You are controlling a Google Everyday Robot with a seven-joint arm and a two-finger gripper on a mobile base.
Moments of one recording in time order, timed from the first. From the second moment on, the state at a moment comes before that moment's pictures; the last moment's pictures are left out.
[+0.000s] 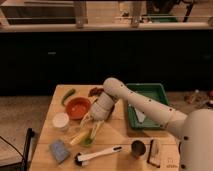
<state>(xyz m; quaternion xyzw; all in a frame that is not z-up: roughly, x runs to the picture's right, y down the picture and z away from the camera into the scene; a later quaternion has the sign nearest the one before) -0.086 0.198 0.726 -0.40 -0.49 -0.22 0.74</state>
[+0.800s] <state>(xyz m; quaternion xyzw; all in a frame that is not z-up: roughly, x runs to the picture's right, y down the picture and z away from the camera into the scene) -0.083 0.200 0.725 -0.40 -0.49 -0.22 0.74</state>
